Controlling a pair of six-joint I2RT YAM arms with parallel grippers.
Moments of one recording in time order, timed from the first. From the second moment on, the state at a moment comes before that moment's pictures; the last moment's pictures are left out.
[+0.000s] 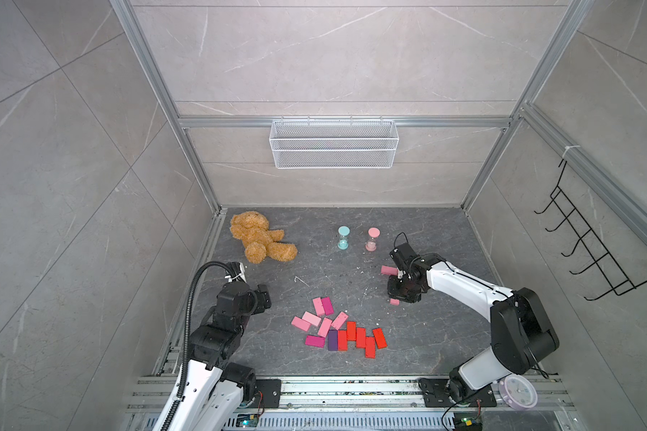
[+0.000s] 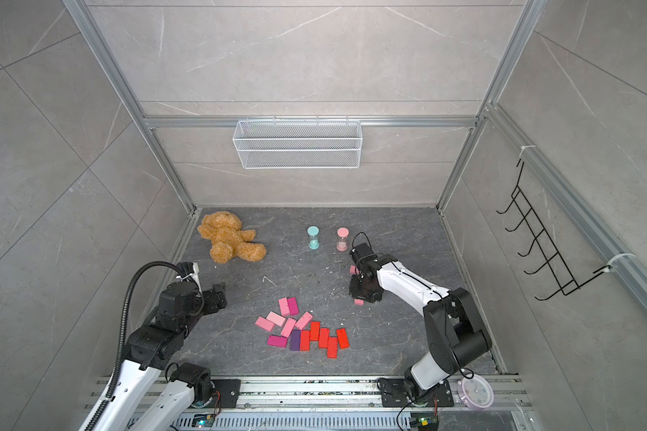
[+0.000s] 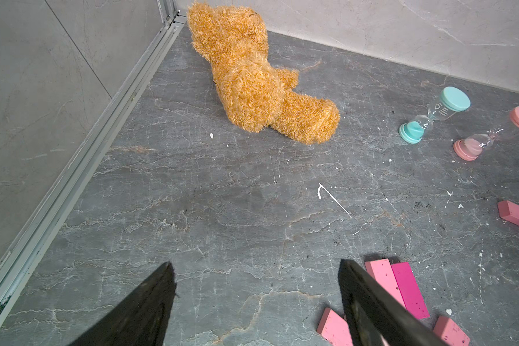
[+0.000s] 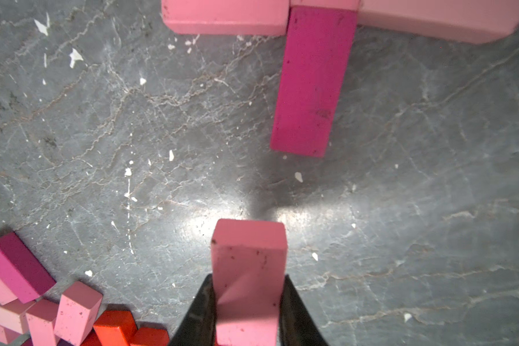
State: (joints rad) left arm -0.29 0.59 0.66 -0.71 -0.28 -0.34; right arm 0.44 1.58 1.03 -0.79 -0.05 0.63
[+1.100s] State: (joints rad) left arm -0.29 0.59 0.66 -0.71 -0.28 -0.34; right arm 0.38 1.71 1.00 -0.70 -0.05 0.64
